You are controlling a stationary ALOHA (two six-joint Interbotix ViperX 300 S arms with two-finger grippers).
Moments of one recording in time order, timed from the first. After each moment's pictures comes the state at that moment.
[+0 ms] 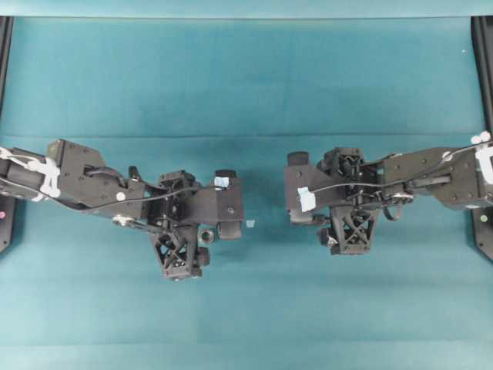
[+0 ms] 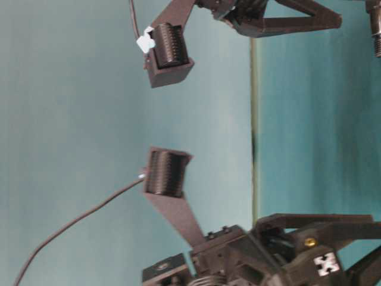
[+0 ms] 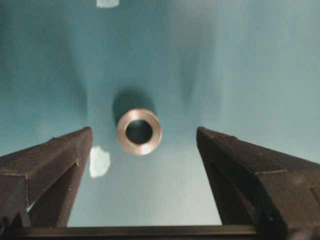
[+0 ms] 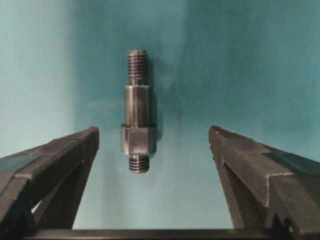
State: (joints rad) left arm -0.07 0.15 0.56 0.02 0.39 -0.17; right arm -0.02 0.02 0.74 0.00 0.45 -0.05
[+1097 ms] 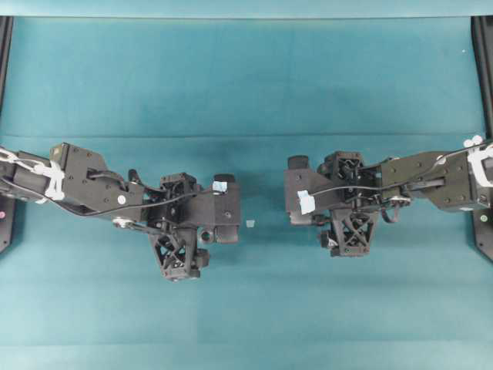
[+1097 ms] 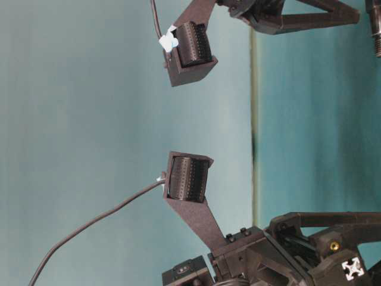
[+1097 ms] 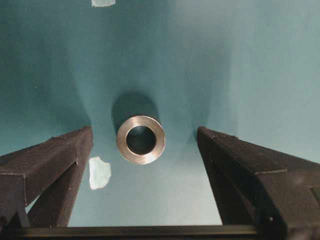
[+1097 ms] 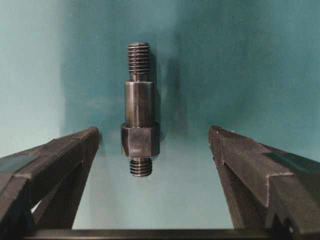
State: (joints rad) left arm -0.07 0.17 0.58 0.02 0.33 -0.14; right arm -0.02 0.05 0.76 0.01 0.41 -0.04
